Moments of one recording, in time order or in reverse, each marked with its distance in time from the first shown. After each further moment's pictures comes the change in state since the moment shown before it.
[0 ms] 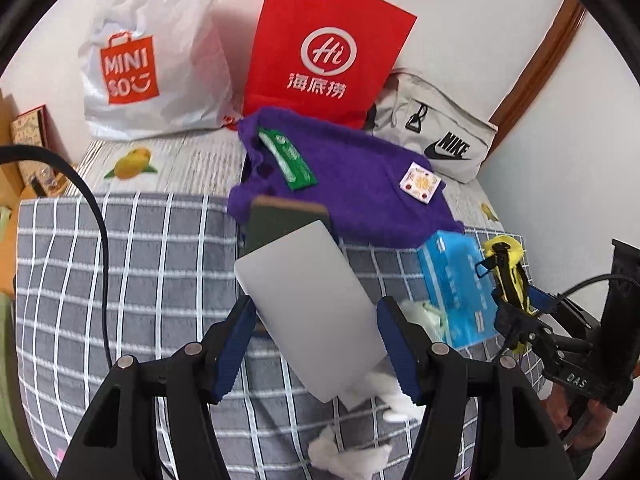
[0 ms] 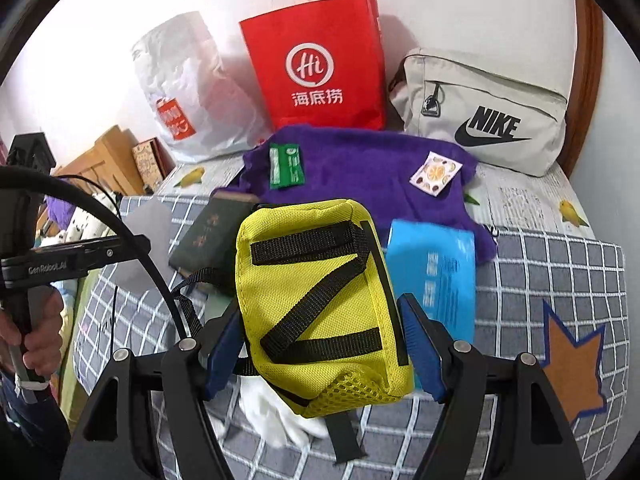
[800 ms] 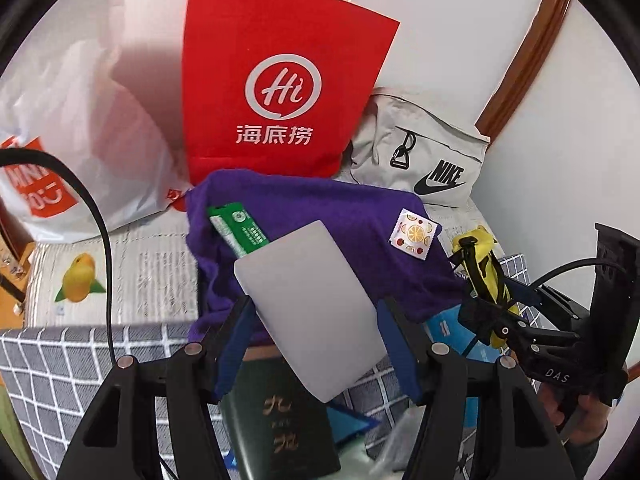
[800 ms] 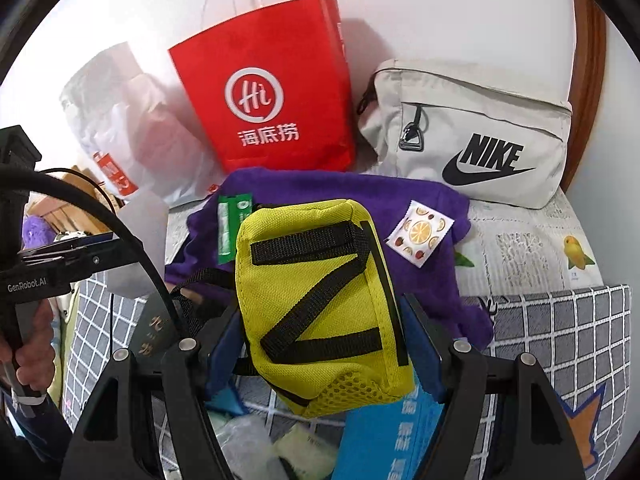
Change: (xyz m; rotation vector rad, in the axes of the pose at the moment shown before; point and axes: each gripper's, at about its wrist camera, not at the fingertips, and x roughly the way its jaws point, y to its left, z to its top) left arm 0.064 -0.020 0.108 0.137 -0.001 -0.059; right arm 0.066 -0.036 0.086 0.077 -0.023 -0.069
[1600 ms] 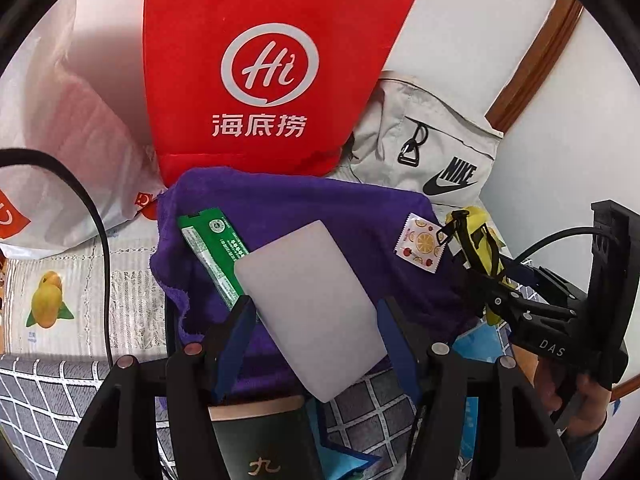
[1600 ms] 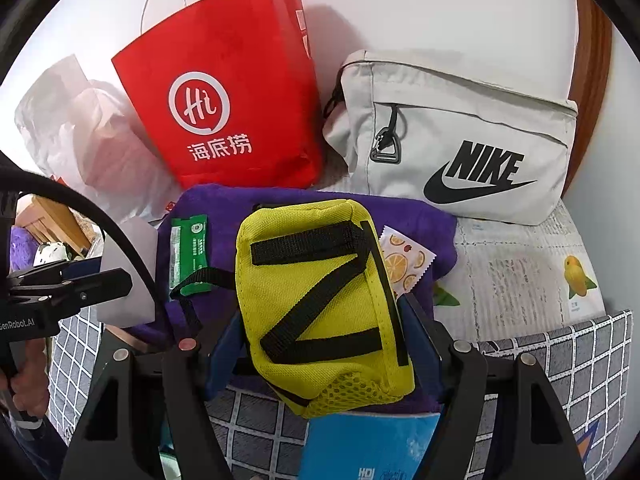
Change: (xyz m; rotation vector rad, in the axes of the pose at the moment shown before) left arm 0.052 -0.001 0.025 -0.009 0.054 -0.015; right arm 0.048 -0.034 0.034 0.022 0.017 -0.049
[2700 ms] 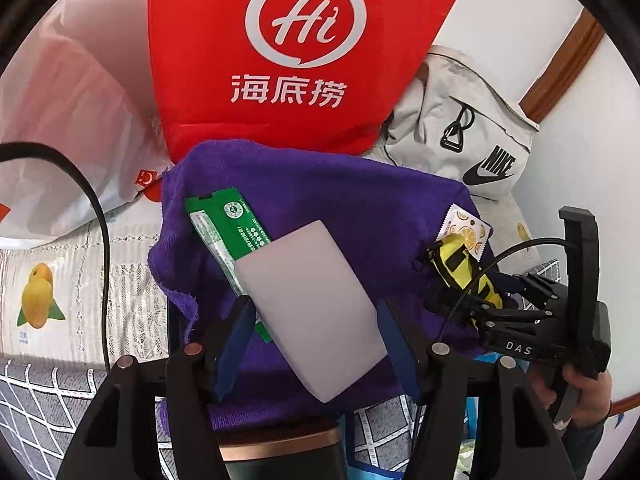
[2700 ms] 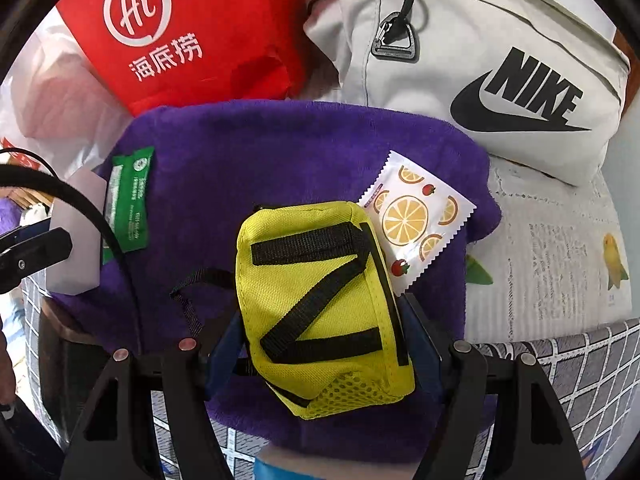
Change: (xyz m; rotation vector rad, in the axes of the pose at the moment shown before) left arm 0.045 0.020 0.006 -0.028 0.071 0.048; right arm 0.095 -0.012 -0.001 -0.030 0.266 -0.031
